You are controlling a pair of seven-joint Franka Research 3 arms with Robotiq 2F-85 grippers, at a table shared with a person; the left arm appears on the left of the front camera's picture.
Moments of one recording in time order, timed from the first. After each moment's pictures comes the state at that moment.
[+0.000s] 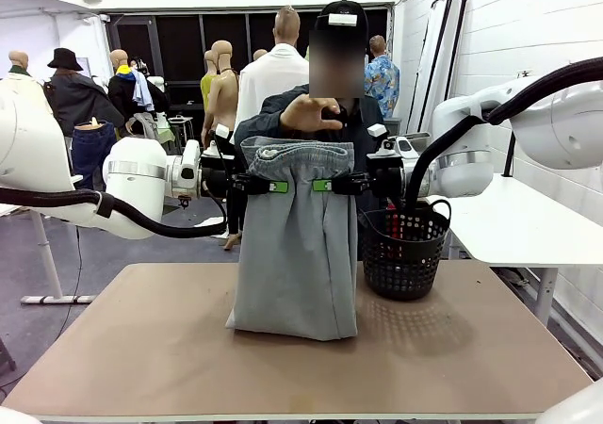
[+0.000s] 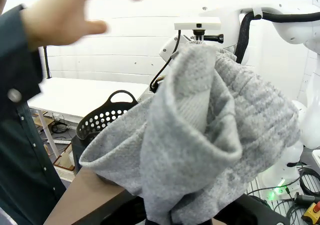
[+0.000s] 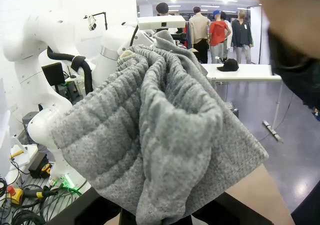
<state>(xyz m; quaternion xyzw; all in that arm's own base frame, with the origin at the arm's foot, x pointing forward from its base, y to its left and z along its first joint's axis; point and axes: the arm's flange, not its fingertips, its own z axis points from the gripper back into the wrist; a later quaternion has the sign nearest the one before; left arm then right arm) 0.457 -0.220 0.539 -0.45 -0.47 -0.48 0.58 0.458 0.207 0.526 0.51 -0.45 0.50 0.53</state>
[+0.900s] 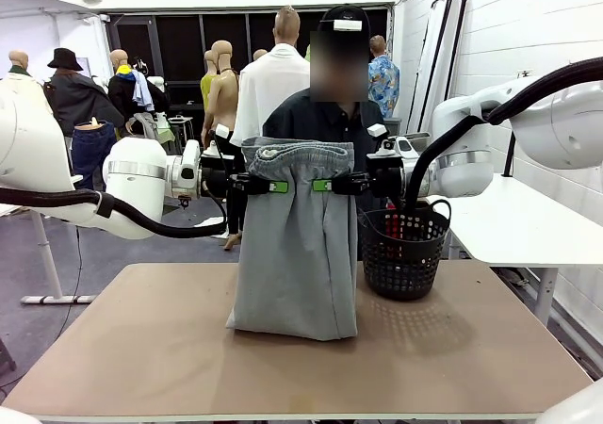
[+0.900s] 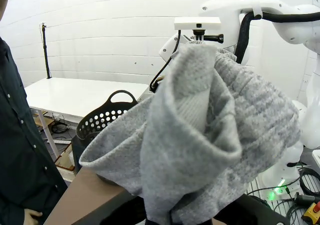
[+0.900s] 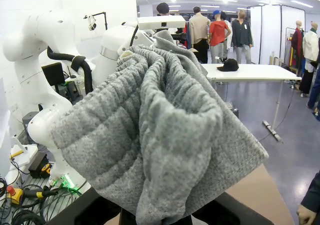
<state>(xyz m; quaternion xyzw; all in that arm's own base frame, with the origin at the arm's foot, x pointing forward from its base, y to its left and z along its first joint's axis) 0.457 -0.220 0.539 -0.45 -0.47 -0.48 0.58 0.458 0.207 0.526 0.51 -0.45 0.50 0.53</state>
